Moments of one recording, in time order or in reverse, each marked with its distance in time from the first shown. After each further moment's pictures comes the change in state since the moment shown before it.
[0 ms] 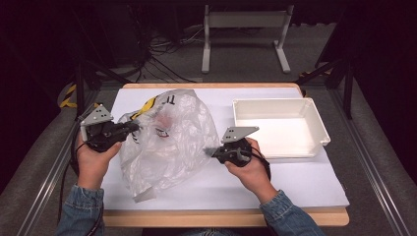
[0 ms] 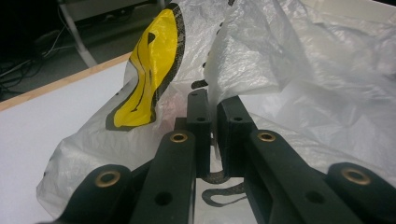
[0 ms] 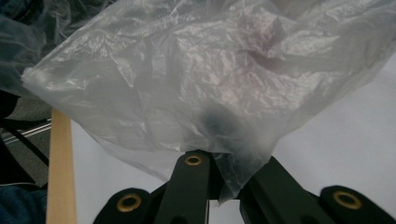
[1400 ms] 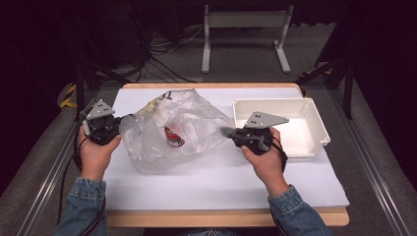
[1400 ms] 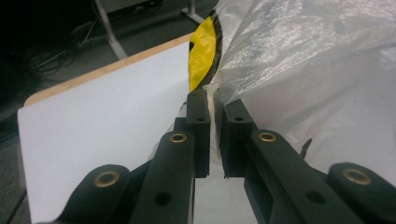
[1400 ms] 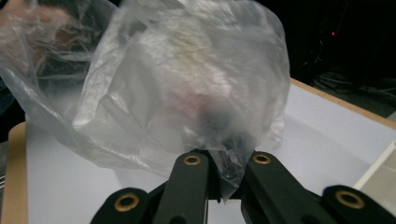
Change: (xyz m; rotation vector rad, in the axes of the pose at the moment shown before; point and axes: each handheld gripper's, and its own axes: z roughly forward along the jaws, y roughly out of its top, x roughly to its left) left arm 0.029 -0.008 0.016 0.045 0.136 -0.047; right arm -0.023 0.013 -0.046 -0.193 -0.176 0.036
